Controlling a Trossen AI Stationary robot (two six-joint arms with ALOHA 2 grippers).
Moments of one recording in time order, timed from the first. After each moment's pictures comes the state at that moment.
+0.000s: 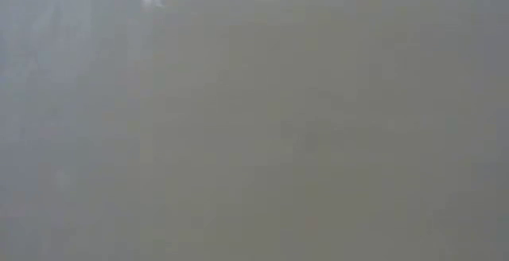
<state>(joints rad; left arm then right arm) 0.51 1.10 1.29 -0.59 0.29 -0.13 -0.51 1.71 1.35 -0.80 -0.03 0.64</state>
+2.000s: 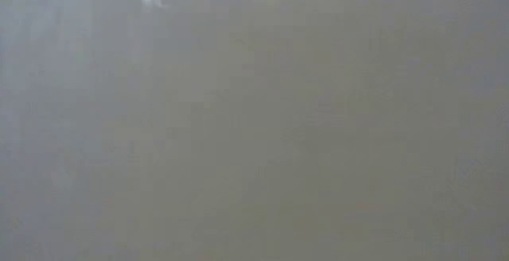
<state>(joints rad) 0.51 1.10 1.29 -0.59 0.29 -0.15 -0.51 1.71 1.14 -0.57 0.03 0.73</state>
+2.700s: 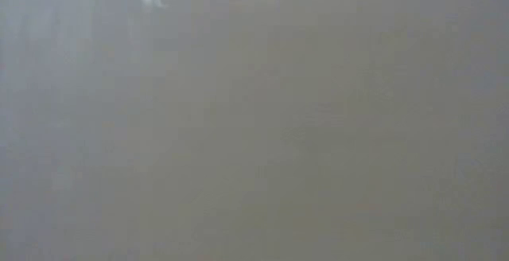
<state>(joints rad) 0.51 1.10 1.29 -0.59 0.29 -0.15 -0.51 1.71 1.09 -0.51 0.03 0.75</state>
